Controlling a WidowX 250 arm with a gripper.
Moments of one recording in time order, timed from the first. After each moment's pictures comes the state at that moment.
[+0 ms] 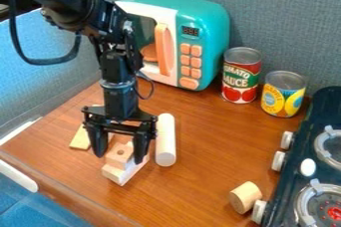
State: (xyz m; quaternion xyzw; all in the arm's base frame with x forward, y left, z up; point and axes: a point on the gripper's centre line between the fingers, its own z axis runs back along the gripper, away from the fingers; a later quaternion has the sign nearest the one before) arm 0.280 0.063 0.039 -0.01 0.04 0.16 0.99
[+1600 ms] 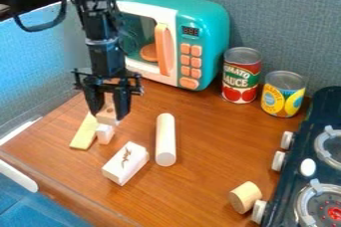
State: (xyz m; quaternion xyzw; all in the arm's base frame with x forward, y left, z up) arm 0.310 0.105 0.071 -0.03 0.03 0.13 0.99
